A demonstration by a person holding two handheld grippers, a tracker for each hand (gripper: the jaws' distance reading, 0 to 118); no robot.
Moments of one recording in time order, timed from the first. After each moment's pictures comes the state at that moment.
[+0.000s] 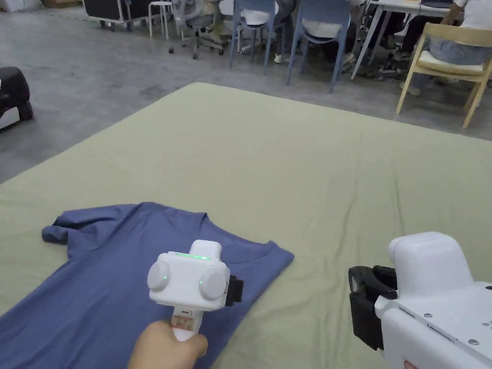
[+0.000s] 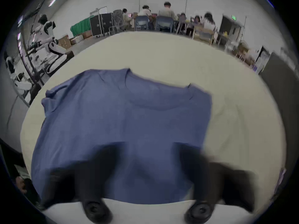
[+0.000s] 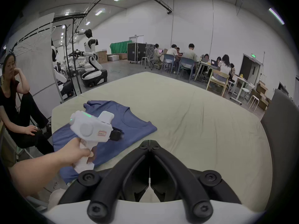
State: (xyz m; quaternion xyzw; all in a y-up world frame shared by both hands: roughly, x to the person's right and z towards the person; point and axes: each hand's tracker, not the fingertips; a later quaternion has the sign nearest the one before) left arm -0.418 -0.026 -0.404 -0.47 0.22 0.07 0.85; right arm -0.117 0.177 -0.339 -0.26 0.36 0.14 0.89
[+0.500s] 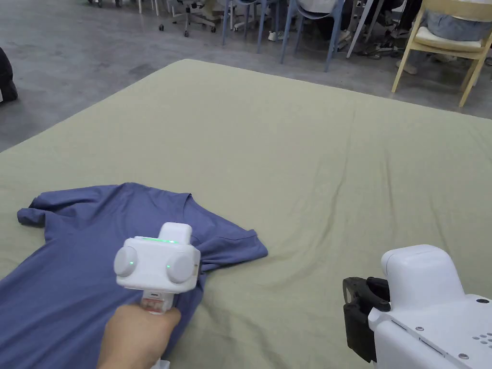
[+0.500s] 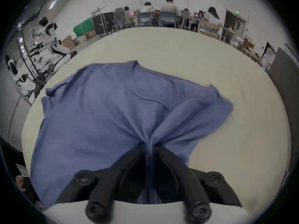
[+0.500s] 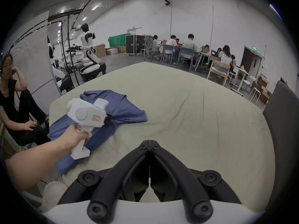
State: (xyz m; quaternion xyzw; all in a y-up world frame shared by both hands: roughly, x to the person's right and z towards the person) left arm -0.436 -0.024 -0.389 -0.44 0.24 0.10 0.86; right arm -0.089 0.148 -0.350 -0.29 0.35 0.14 0.88
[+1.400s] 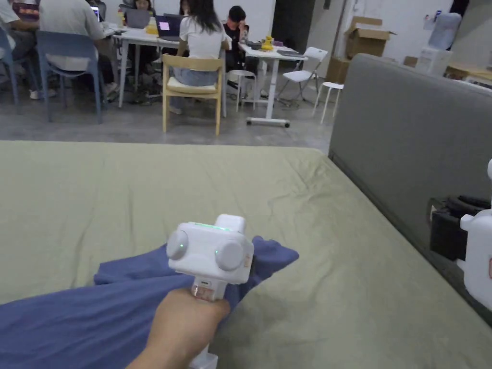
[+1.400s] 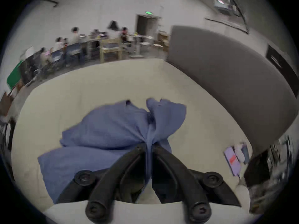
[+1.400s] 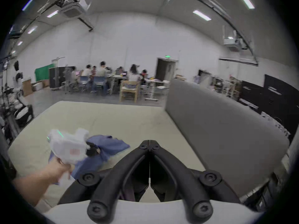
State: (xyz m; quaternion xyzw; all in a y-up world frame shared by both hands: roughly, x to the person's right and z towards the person) left arm 0.116 0.149 -0.465 -0.39 -0.18 -0.03 0.90; right arm 0.326 0.355 -0.221 -0.16 -0.06 0.06 0.98
